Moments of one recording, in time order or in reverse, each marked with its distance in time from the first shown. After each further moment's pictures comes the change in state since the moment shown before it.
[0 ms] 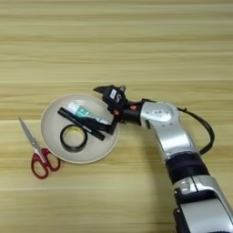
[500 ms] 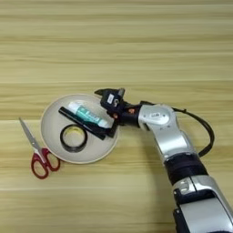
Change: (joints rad) arm -0.008 -0.001 0.018 0.051 -0.046 -0.041 -0.040
